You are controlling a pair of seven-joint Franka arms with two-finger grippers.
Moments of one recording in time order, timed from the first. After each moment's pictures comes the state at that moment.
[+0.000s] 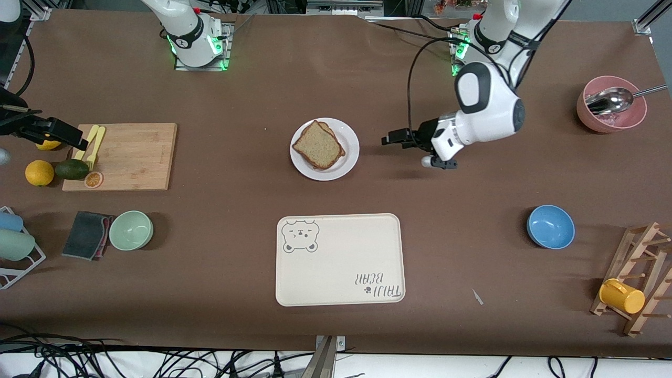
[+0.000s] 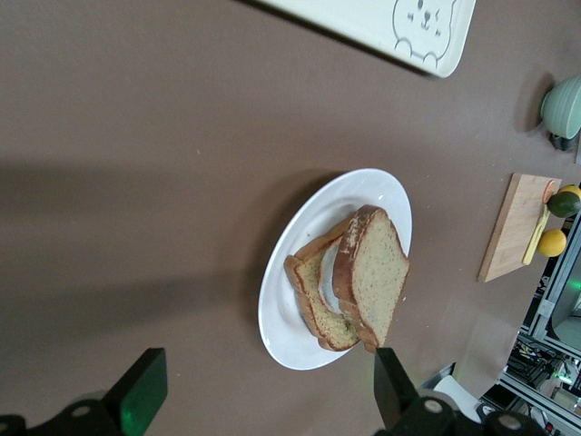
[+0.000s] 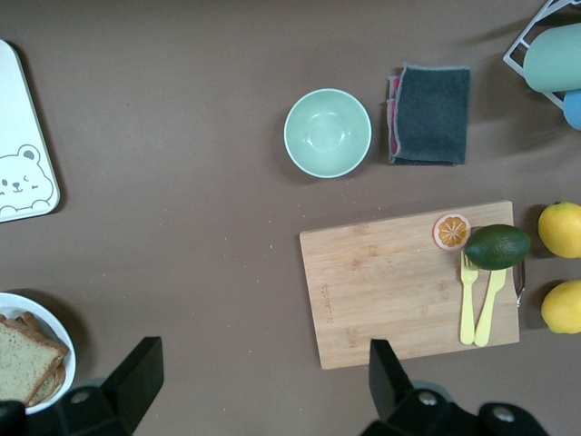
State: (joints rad) left arm -0.06 0.21 -0.44 -2.30 -1.09 2.41 0.23; right arm -0.06 0.09 0.02 -1.54 0.02 1.61 0.10
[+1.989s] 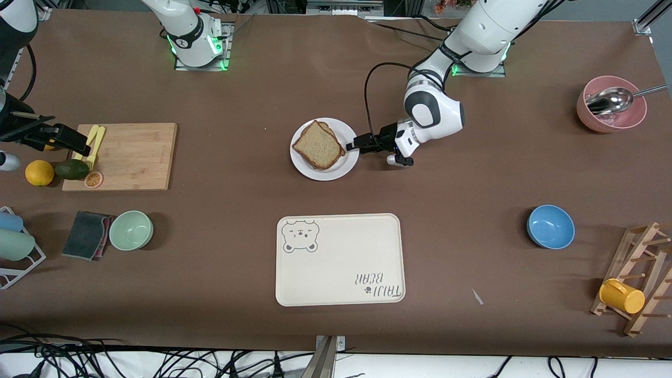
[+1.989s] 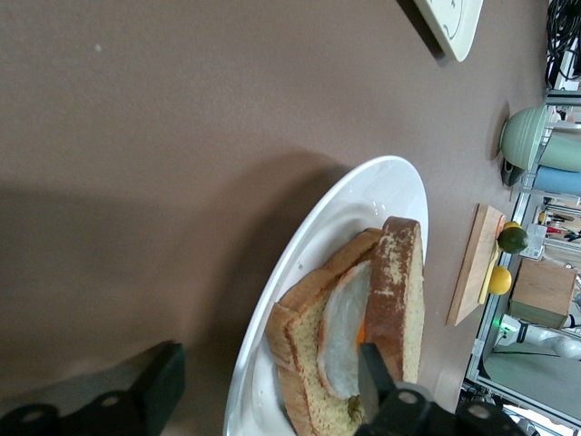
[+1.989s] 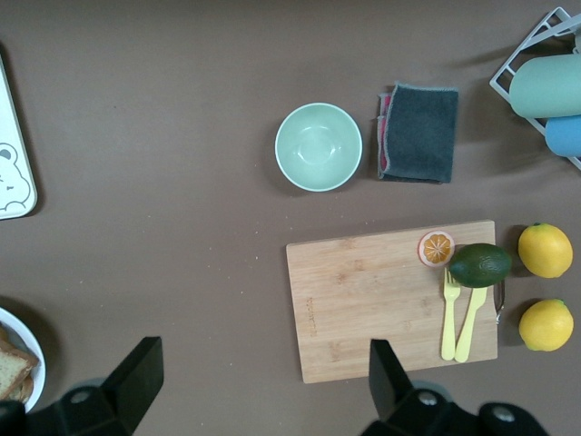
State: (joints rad) left arm -0.23 0.56 -0.48 -2.19 -1.87 2.63 0.93; right arm -0.05 0.11 0.04 -1.54 -0.04 1.63 0.09
